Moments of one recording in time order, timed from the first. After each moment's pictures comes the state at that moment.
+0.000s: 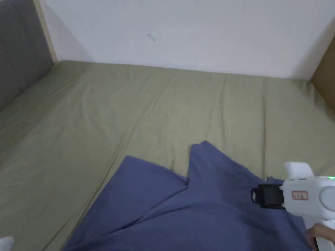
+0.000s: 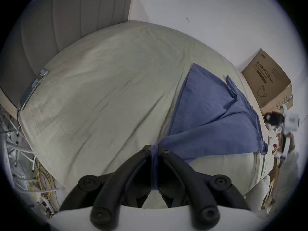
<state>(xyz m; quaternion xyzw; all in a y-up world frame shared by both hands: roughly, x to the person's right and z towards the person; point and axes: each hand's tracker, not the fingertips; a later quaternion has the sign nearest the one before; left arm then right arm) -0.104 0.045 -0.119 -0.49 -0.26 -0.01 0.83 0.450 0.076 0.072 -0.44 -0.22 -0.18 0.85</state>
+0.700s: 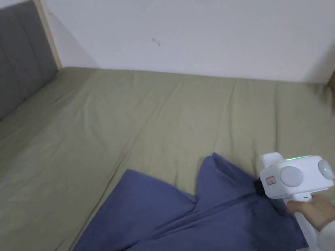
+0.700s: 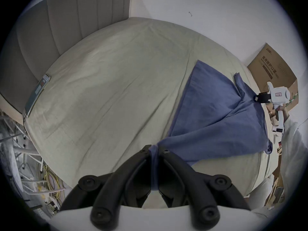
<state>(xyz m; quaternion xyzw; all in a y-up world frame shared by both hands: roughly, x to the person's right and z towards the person) -0.086 0.059 -0.135 -0.51 -0.25 -0.05 0.83 0.496 0.036 -0.025 -0.51 -0.20 -0.10 0.83</state>
